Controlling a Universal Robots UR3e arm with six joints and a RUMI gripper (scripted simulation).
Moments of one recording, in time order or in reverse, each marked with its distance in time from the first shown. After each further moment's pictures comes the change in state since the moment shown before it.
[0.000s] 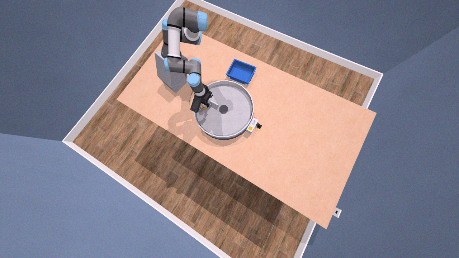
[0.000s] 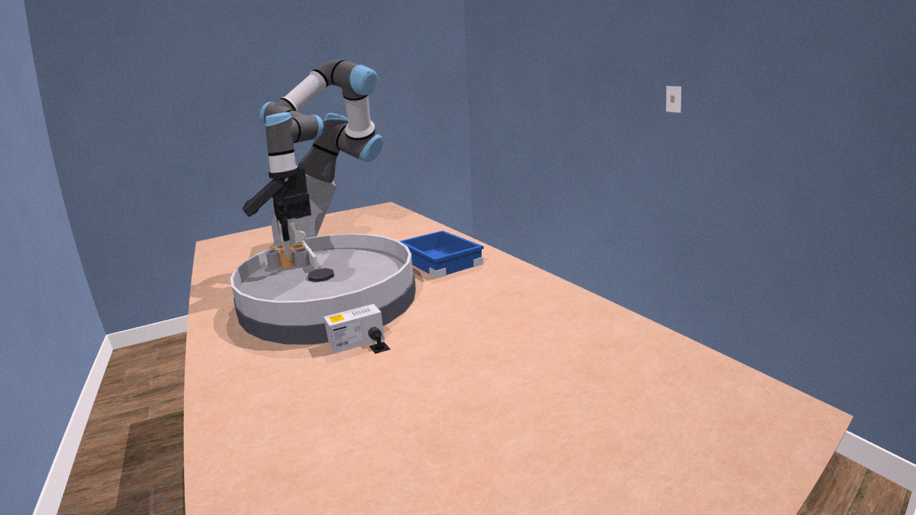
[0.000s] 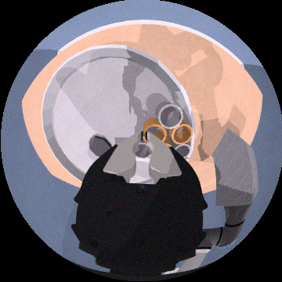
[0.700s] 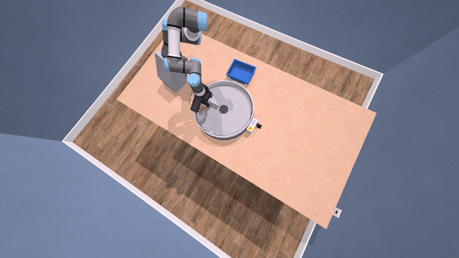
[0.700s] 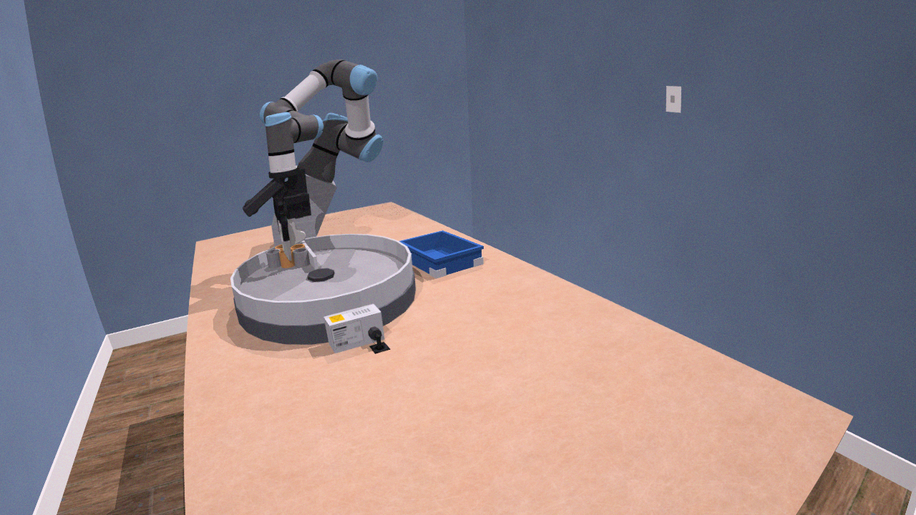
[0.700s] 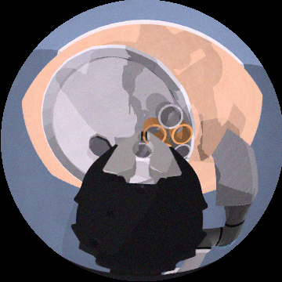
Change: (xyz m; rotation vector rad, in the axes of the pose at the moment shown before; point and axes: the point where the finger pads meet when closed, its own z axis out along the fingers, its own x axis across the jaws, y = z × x) arm 0.000 0.000 0.000 0.000 0.000 0.000
